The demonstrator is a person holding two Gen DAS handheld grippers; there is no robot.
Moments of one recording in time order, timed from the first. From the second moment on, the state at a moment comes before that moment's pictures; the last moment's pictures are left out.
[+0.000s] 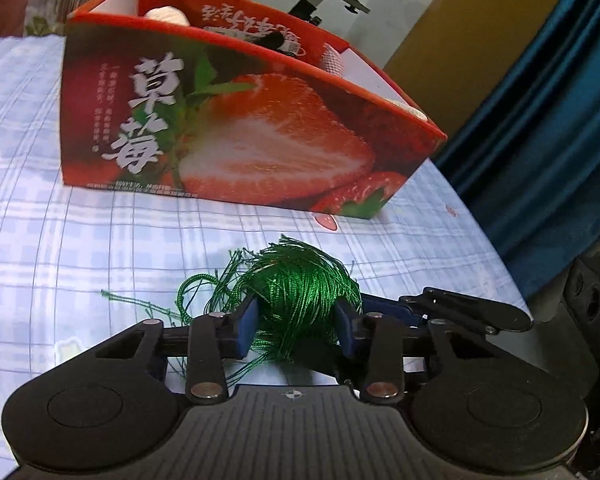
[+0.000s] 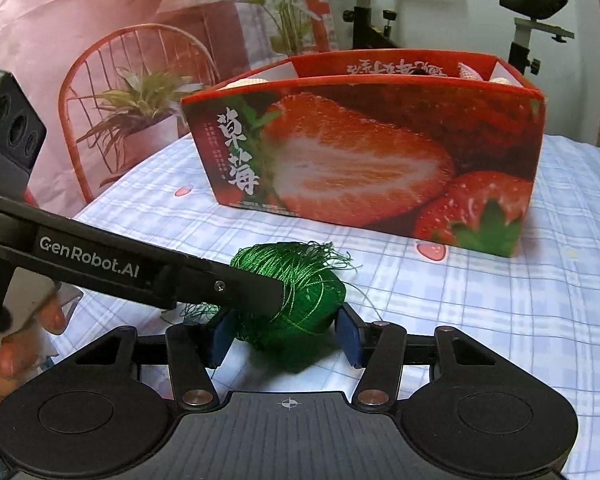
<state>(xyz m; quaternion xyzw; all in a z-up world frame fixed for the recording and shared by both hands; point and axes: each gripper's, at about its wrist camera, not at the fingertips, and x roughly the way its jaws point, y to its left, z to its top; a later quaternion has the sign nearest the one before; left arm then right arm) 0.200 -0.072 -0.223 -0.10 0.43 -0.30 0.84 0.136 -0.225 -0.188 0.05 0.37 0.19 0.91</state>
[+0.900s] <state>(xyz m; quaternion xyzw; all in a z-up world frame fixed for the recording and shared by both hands) 0.218 -0.069 -0.102 -0.09 0.31 -0.31 0.89 0.165 -0.213 -0.075 0.02 0.26 0.19 0.95</state>
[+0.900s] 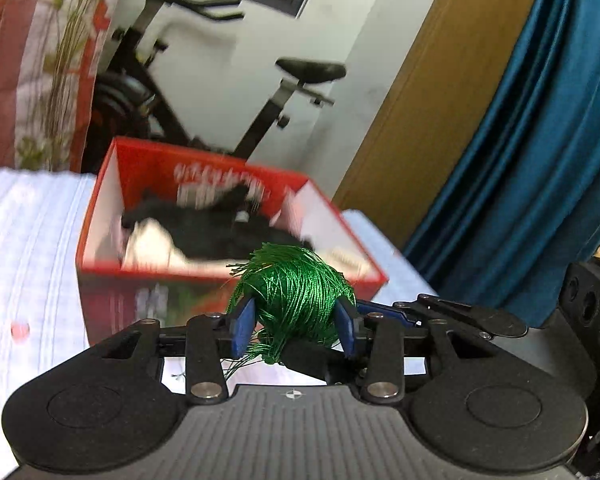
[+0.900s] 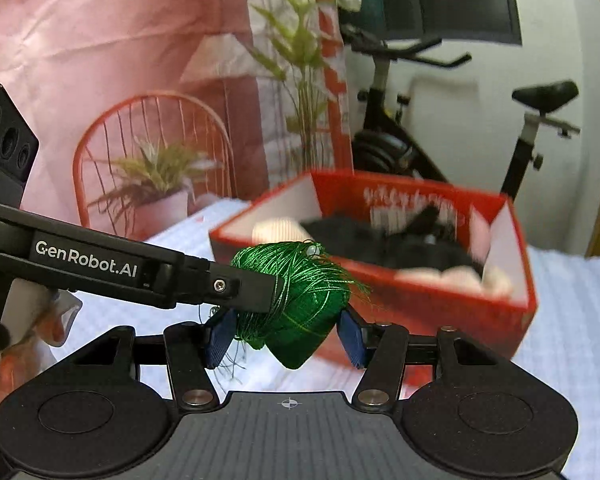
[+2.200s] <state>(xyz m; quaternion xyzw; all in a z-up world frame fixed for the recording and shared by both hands) 0.346 -0.088 -0.140 -0.08 0.38 -0.26 0.89 0.307 -0.247 -0.116 0.00 0.33 0.11 0.94</state>
